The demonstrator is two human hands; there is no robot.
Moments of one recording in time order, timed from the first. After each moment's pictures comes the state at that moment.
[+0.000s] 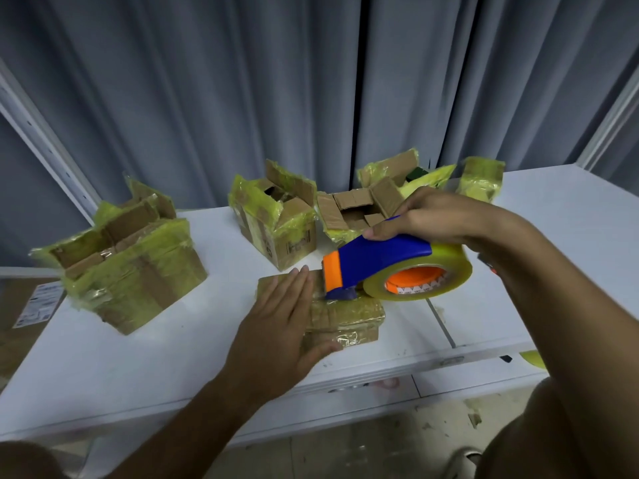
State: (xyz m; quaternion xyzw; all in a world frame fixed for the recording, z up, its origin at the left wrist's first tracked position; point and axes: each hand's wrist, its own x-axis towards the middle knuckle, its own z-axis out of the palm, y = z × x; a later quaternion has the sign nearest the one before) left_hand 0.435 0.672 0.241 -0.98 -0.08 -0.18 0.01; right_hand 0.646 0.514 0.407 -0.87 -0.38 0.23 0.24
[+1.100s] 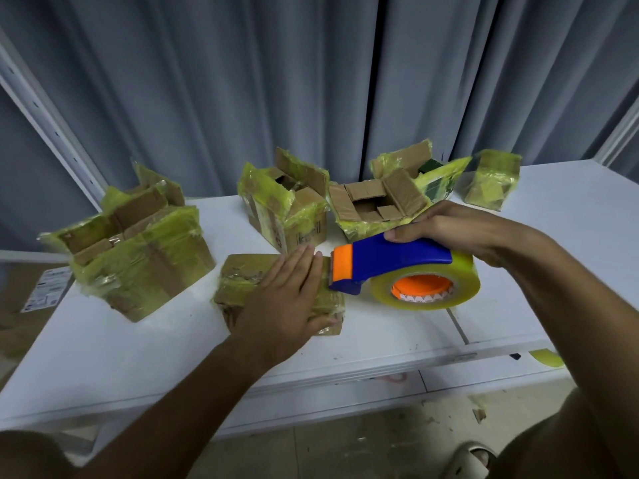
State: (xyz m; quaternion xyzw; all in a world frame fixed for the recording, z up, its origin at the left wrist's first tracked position) left_hand 0.452 0.696 0.251 -0.99 -0.09 -0.09 0.09; right_hand 0.649 0.513 0.380 -0.83 -0.33 0.32 0.32
